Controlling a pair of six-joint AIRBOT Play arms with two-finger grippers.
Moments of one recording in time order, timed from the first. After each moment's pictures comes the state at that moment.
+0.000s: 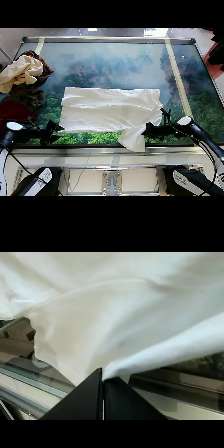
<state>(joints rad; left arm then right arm) 0.45 -1.00 0.43 0.92 -1.07 -1.71 -0.04 -1.09 0.45 -0.76 1.05 1.37</state>
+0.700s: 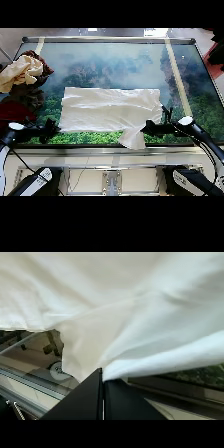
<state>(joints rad) 0.46 -1.05 0.43 0.90 -0.90 -1.66 -0.04 -1.05 0.45 -0.68 1.01 1.35</state>
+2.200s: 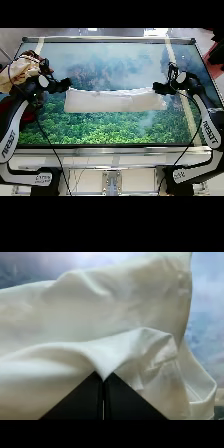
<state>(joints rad) -0.05 -1.51 1.24 1.36 -0.69 -1.78 -0.04 -1.63 1.35 -1.35 0.93 1.58</state>
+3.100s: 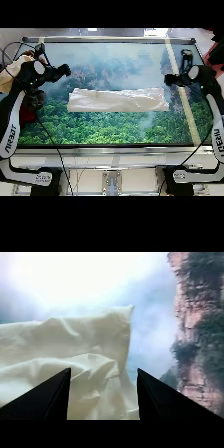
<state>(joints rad) -0.05 -1.53 1.48 1.38 -0.79 -1.81 -0.11 -1.46 1.40 -1.54 0.92 1.57</state>
